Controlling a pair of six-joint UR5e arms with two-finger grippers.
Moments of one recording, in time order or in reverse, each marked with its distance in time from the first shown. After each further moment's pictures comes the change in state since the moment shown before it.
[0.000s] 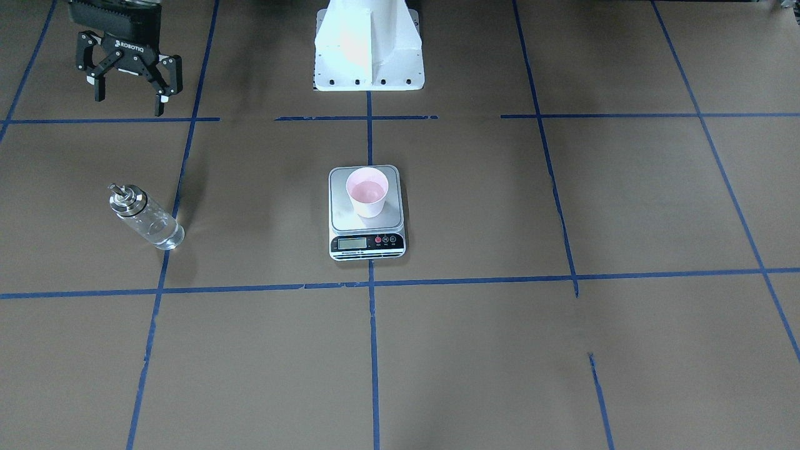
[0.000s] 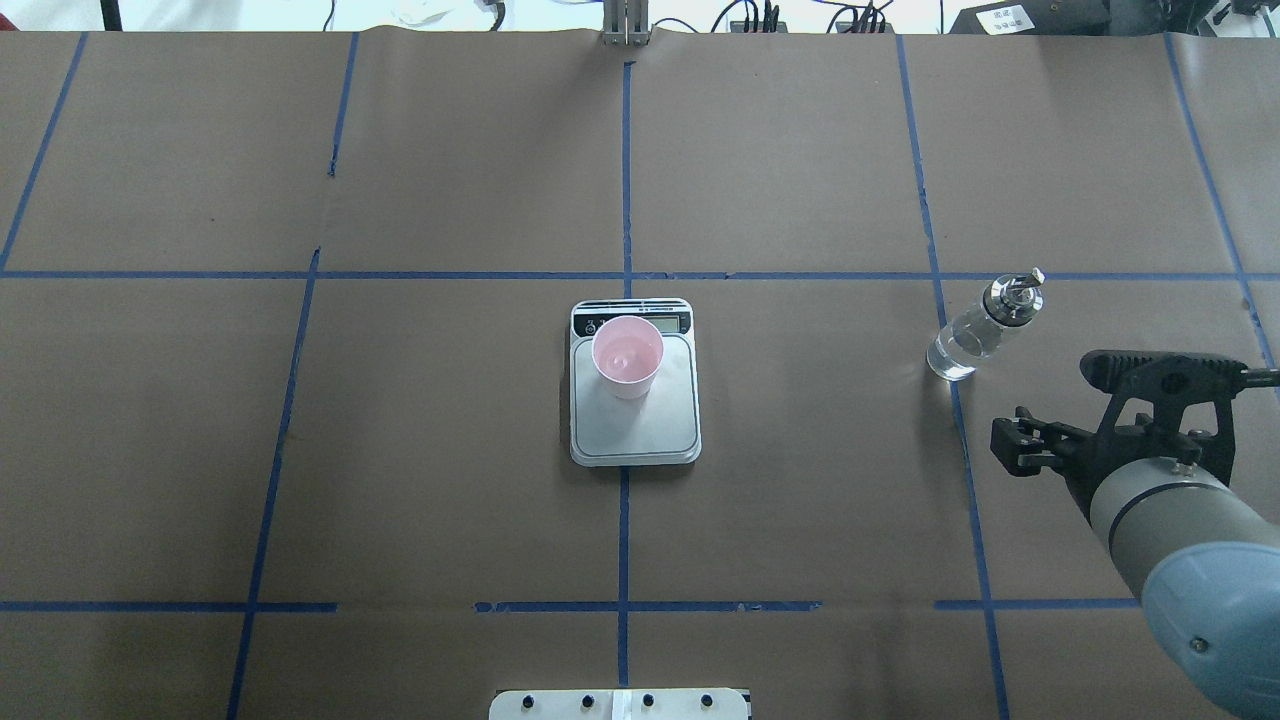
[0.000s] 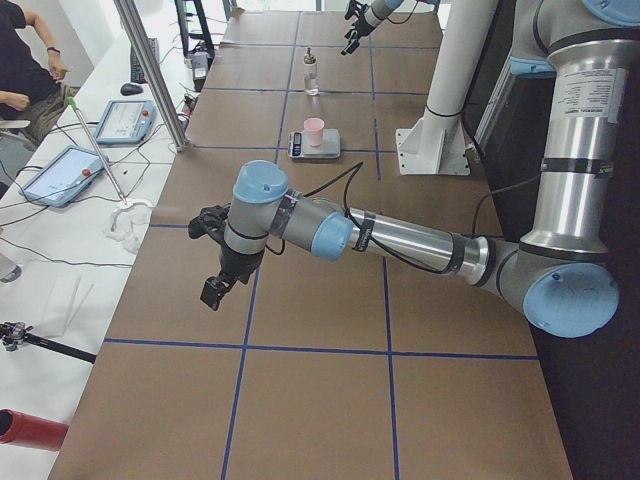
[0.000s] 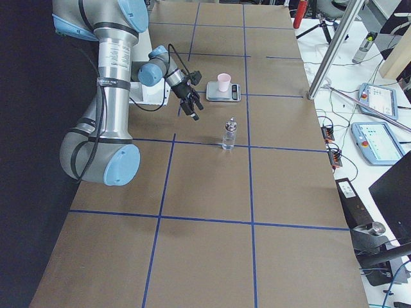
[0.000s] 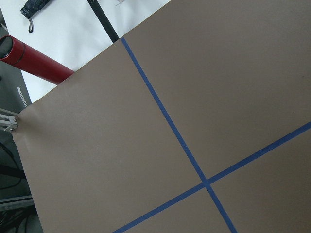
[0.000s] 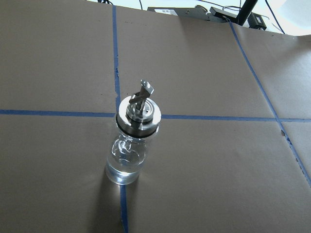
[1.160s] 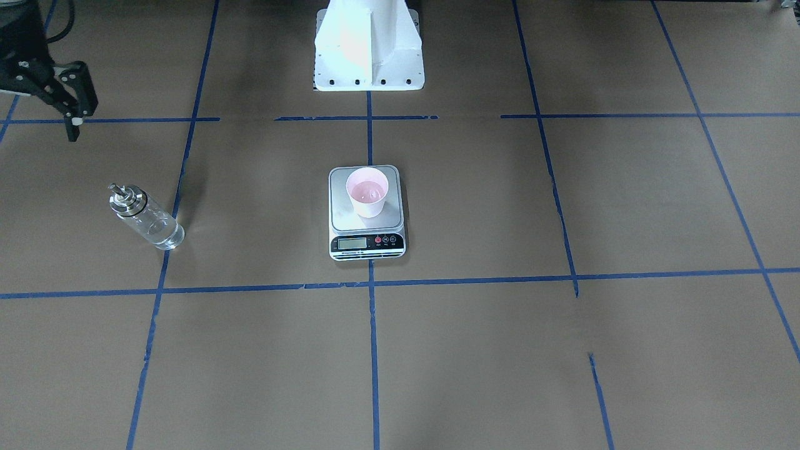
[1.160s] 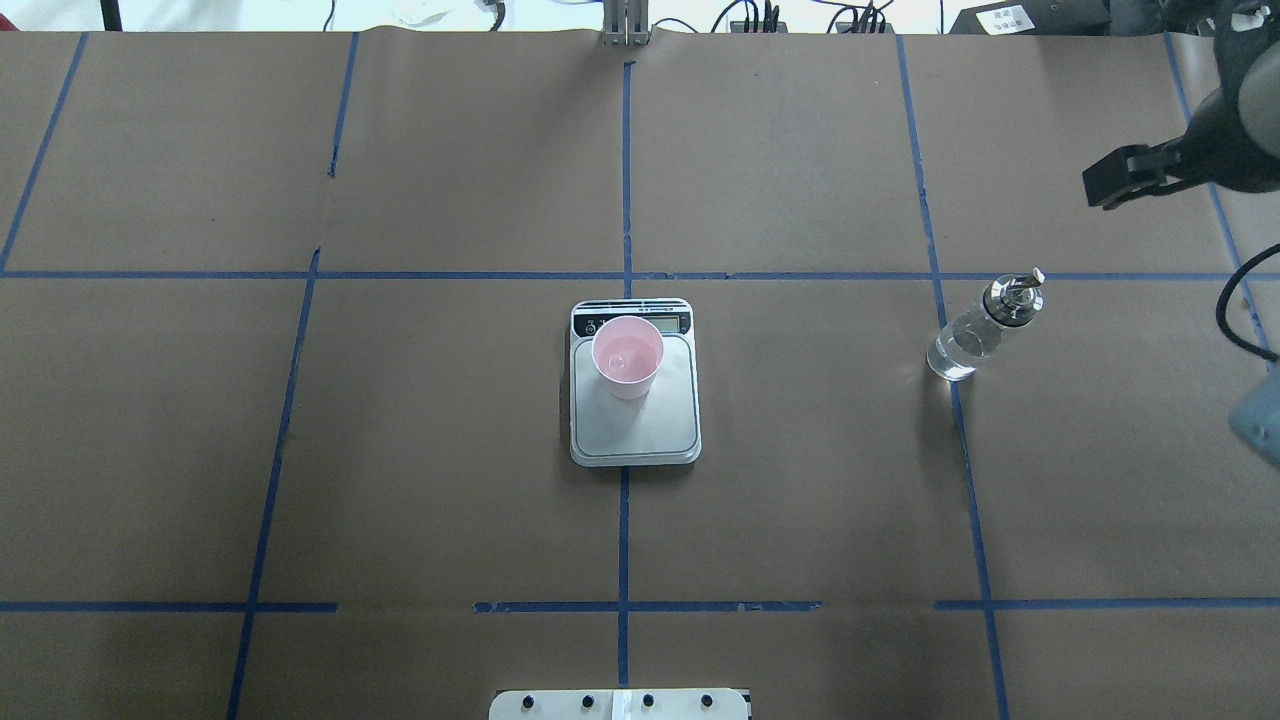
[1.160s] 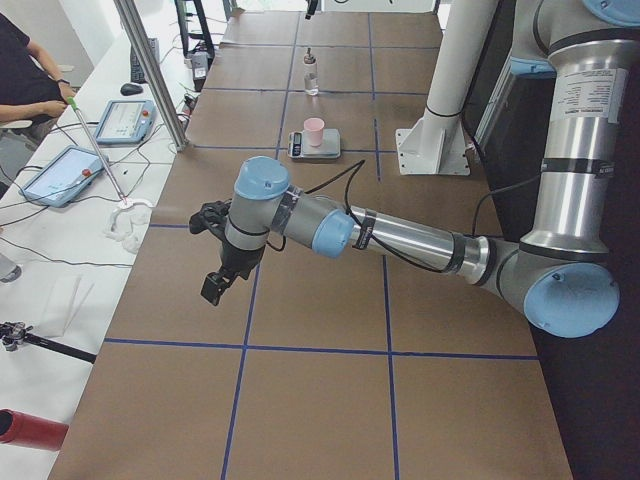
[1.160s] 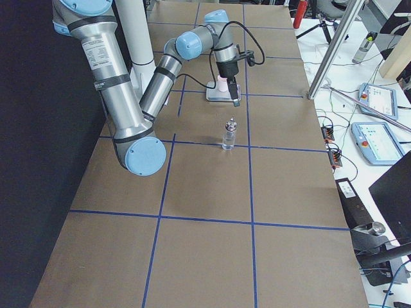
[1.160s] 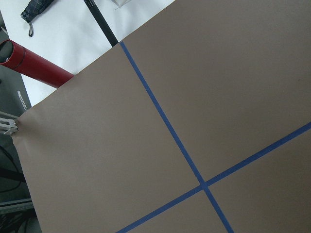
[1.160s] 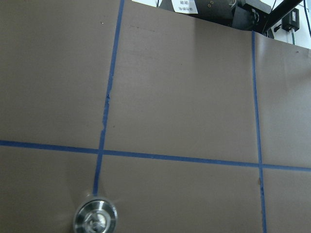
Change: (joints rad) left arm -0.002 0.003 -0.015 0.001 -0.029 0.001; right arm 0.805 0.427 -0.278 -0.161 0.725 -0.907
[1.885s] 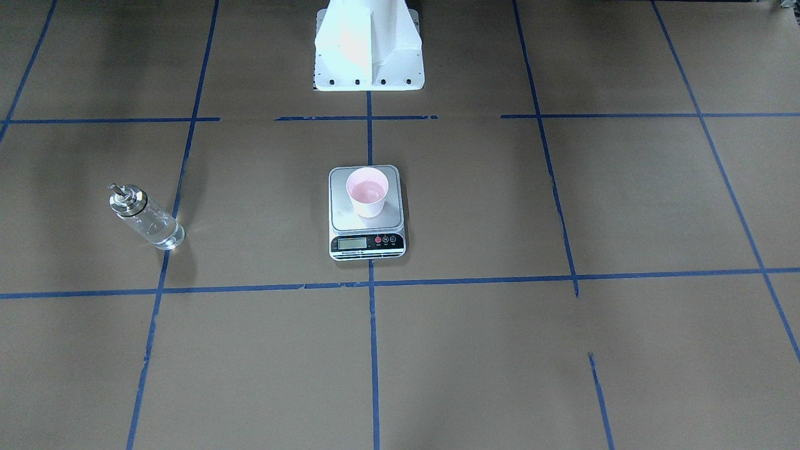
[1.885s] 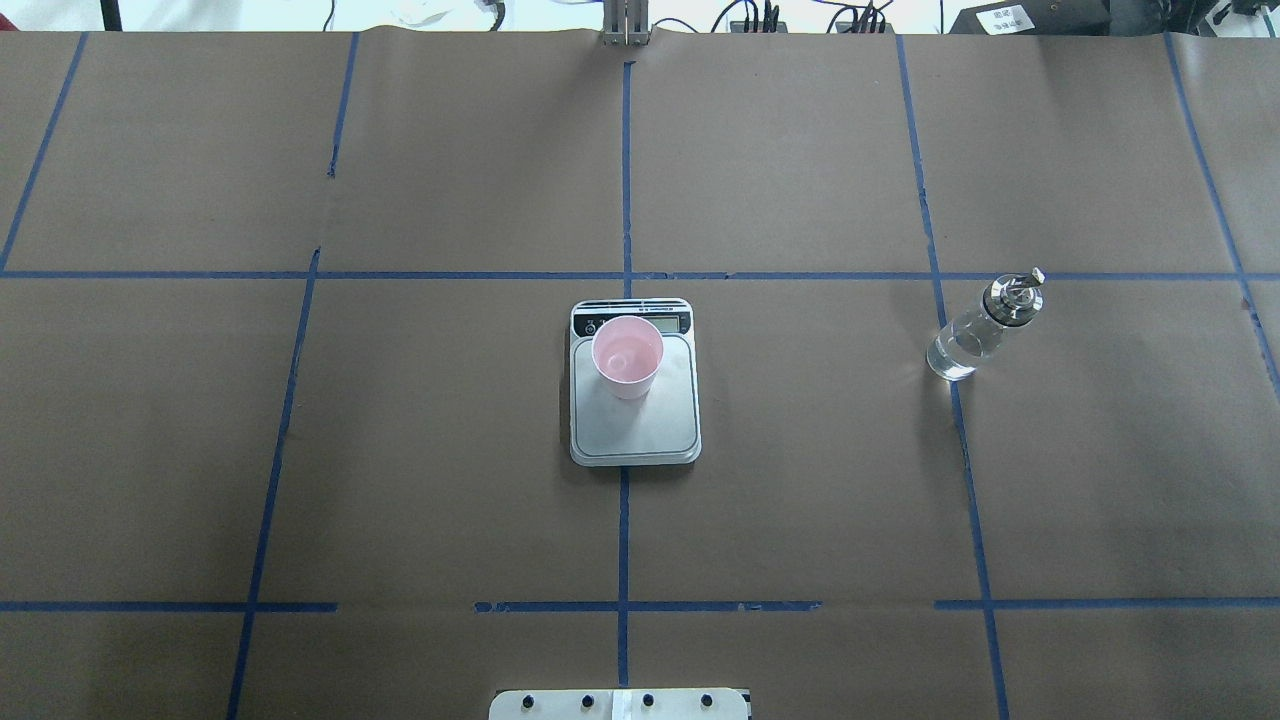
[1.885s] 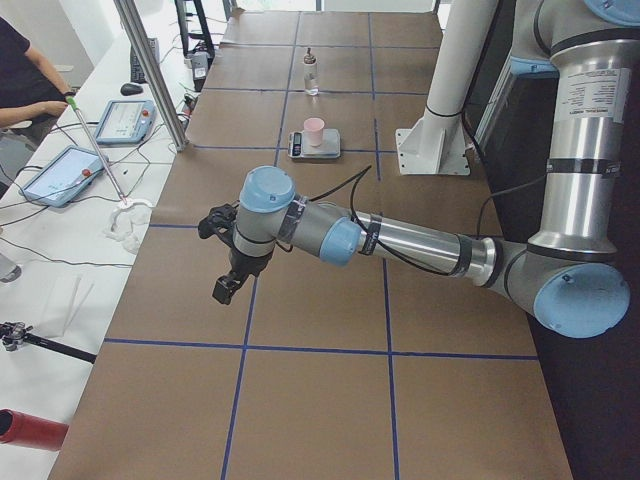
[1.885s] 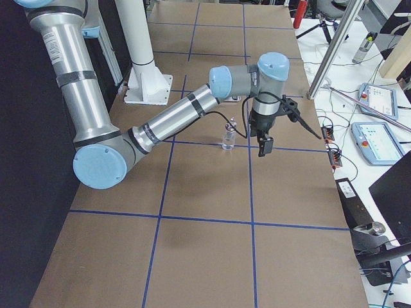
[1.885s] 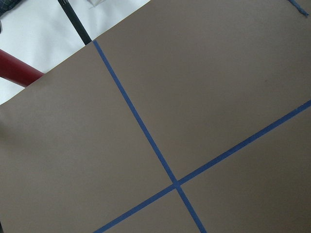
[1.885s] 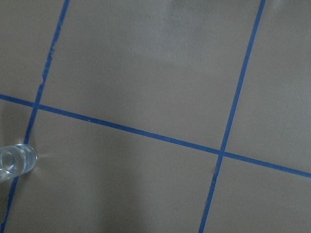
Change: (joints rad) left arm -0.018 0.032 0.007 -0.014 -0.098 0.012; right arm 0.479 -0.101 -0.407 0.074 0.472 -0.765
